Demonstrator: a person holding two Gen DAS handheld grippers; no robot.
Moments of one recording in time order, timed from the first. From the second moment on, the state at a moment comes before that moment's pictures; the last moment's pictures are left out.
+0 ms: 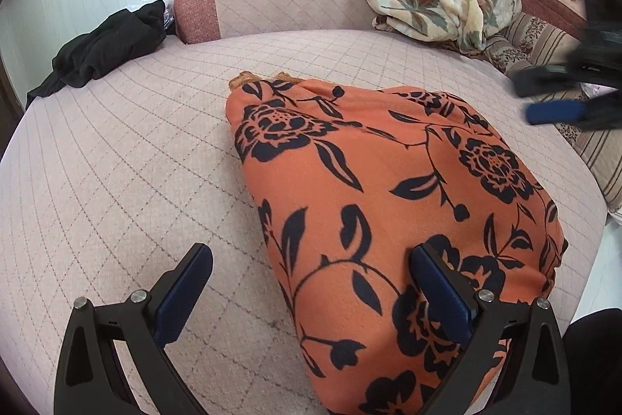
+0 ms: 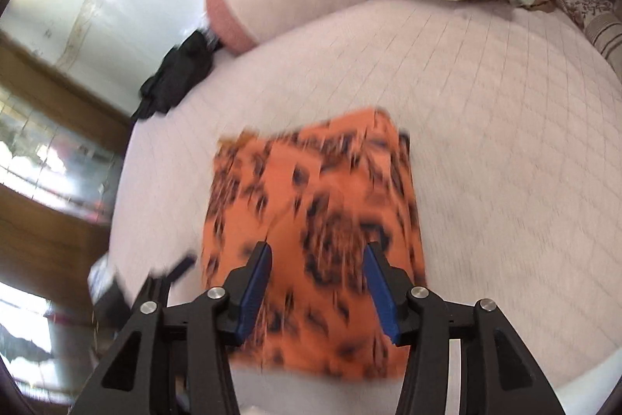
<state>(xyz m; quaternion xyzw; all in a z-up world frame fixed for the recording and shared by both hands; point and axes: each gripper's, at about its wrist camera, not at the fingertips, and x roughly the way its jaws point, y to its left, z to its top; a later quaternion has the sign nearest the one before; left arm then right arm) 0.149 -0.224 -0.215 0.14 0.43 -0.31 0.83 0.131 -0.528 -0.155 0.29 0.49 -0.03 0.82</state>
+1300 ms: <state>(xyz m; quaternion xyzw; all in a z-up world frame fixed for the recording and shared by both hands) 0.149 -0.230 -0.215 0.15 0.43 -0.31 0.84 0.156 -0.545 -0.173 0.31 0.43 -0.02 0.85</state>
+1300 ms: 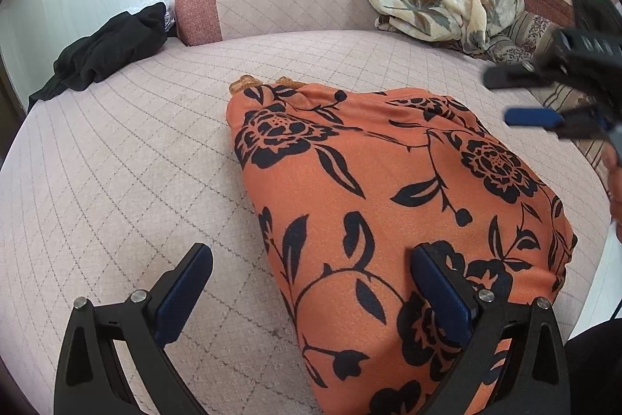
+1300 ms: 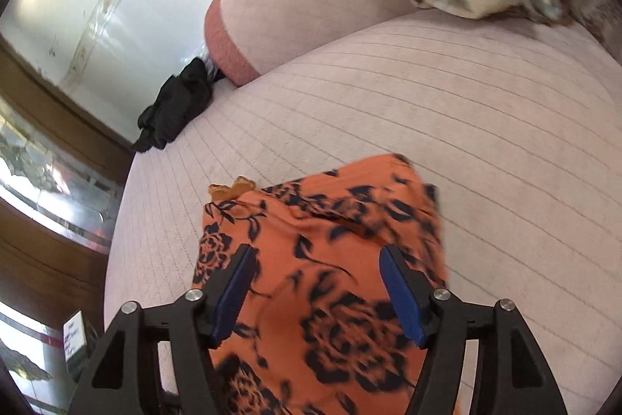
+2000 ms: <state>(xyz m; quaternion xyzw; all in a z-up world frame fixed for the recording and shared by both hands) 0.193 -0.206 -0.212 0.03 0.49 -0.38 0.78 0.115 -0.610 -0.245 0.43 0.49 0.05 0.76</state>
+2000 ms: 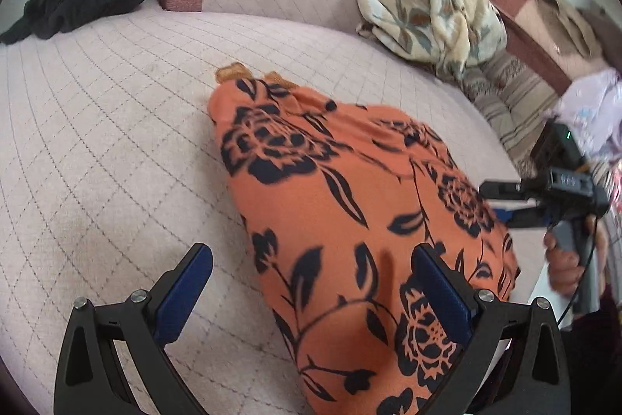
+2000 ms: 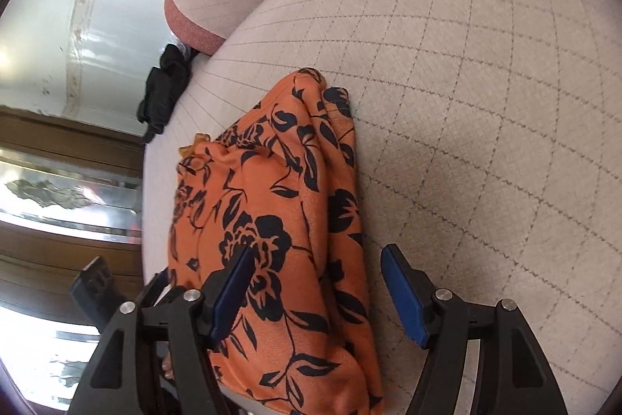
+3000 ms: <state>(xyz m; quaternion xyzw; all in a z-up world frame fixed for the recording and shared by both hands) 0.177 -0.235 -0.227 0.08 0.50 -0.40 0.76 0.146 -0.548 -0.263 0.43 0.48 0.16 0.75</state>
